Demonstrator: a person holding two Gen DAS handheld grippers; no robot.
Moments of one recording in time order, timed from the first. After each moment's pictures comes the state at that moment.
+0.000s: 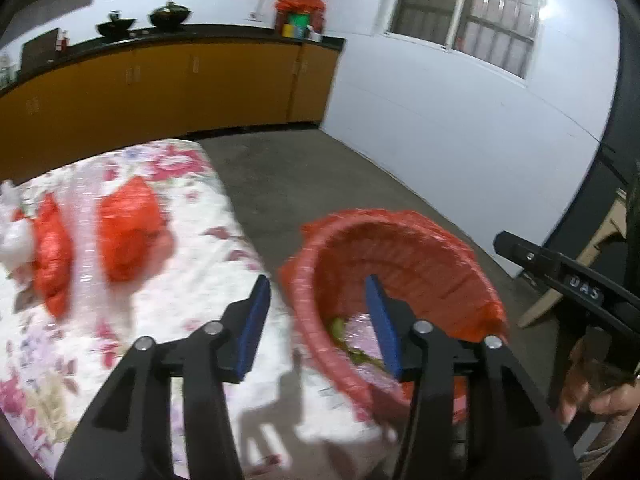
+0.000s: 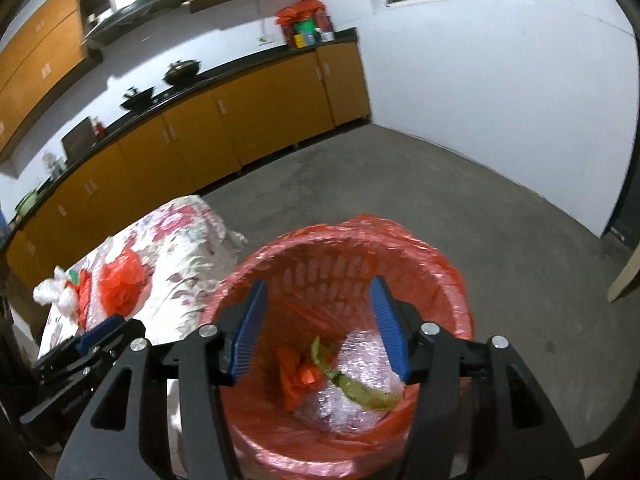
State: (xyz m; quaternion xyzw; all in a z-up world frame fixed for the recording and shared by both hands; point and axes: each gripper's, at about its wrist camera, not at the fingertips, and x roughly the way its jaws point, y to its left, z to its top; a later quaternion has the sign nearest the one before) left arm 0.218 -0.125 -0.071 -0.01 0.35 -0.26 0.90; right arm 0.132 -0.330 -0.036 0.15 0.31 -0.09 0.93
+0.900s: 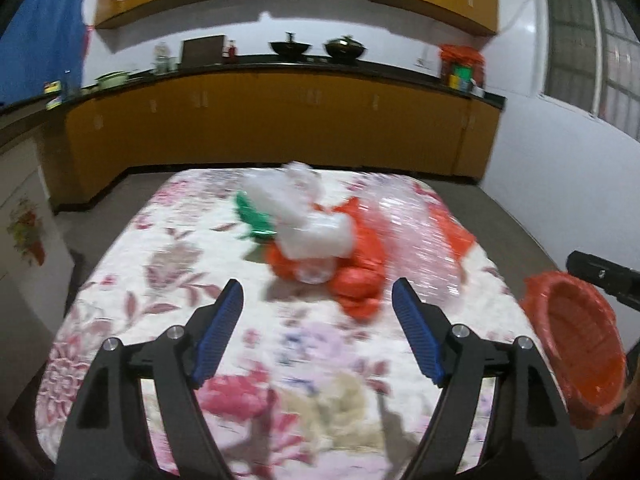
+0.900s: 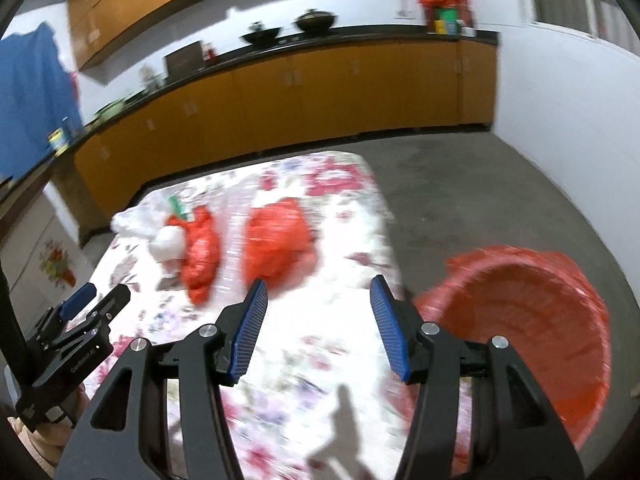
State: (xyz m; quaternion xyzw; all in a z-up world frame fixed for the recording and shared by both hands) left arm 0.216 0.093 -0.058 -0.04 0.29 0.02 0.95; right arm 0.216 -0.139 -0.023 0.06 0.35 0.11 0.93
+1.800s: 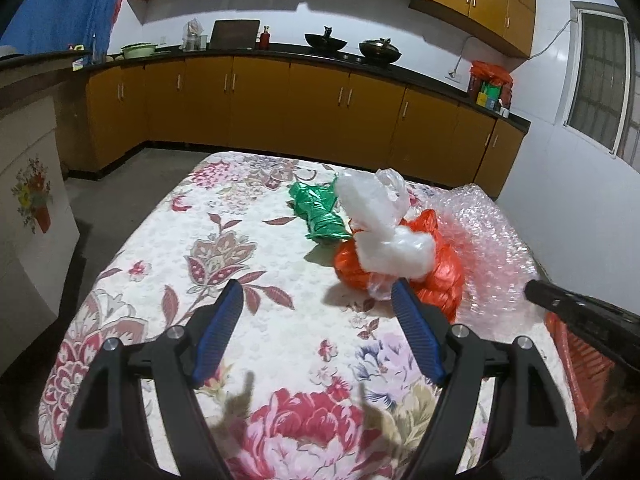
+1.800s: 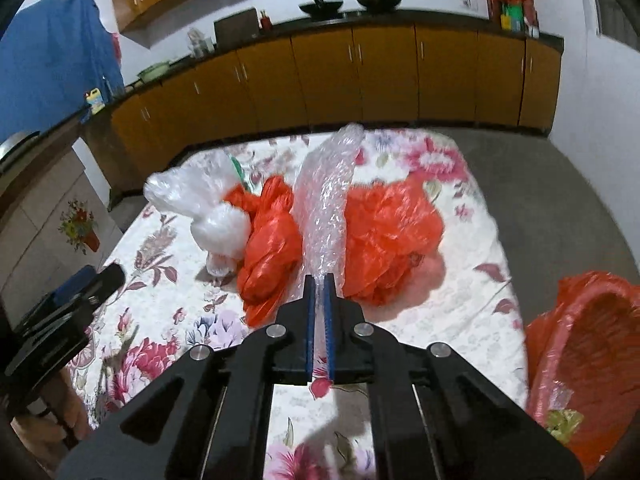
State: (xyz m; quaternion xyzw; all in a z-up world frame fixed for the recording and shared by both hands) left arm 0.225 0.156 -0.067 -0.10 0.30 0.03 0.95; right arm 0.244 -0.066 -0.048 0.03 0.36 0.17 0.92
